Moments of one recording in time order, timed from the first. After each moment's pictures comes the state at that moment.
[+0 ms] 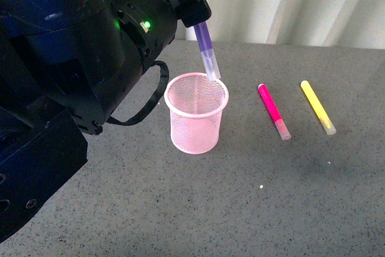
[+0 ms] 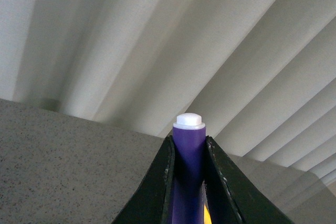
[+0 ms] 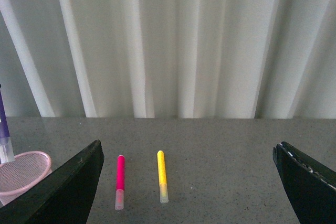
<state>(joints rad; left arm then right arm) -0.54 2.03 0.73 1.39 -0.23 -0.50 0.00 0.00 0.02 0.00 0.00 0.00</state>
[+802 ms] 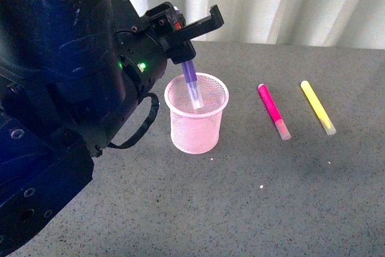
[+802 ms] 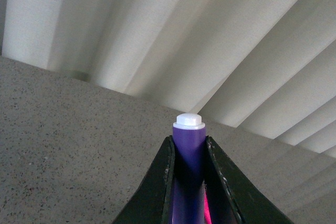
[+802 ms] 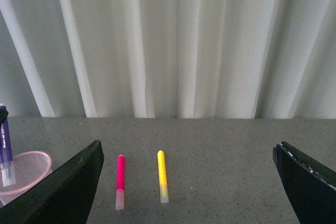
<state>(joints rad) -0.51 2.15 0.74 1.39 -0.23 -0.50 0.00 0.00 0.02 0.00 0.00 0.00</state>
